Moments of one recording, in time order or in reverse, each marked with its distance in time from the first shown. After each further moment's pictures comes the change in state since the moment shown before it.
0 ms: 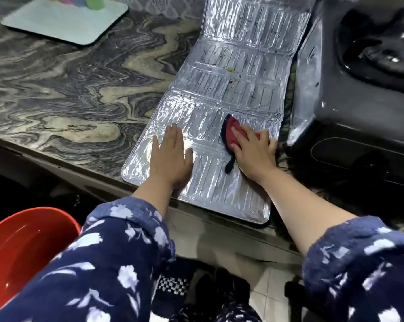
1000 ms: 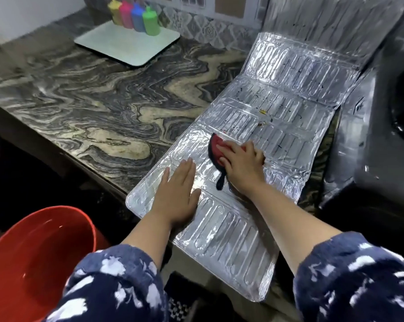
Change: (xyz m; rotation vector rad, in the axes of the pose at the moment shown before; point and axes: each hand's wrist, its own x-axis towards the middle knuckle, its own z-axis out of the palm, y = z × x) left_hand -0.023 -0.031 0.004 -0.034 -0.011 -0.006; right_hand 0.066 -0.067 -0.001 0.075 0.025 -0.339
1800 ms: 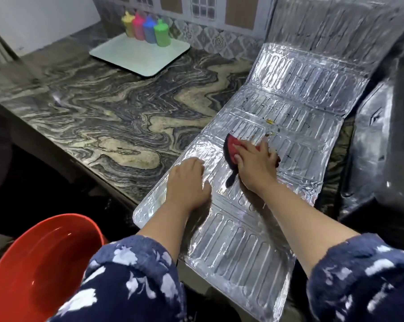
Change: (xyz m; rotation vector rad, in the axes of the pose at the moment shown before) left_hand 0.036 0.007 -0.037 -0.056 0.146 -0.118; right_hand 0.030 0.006 -0.004 0.079 0.009 0.104
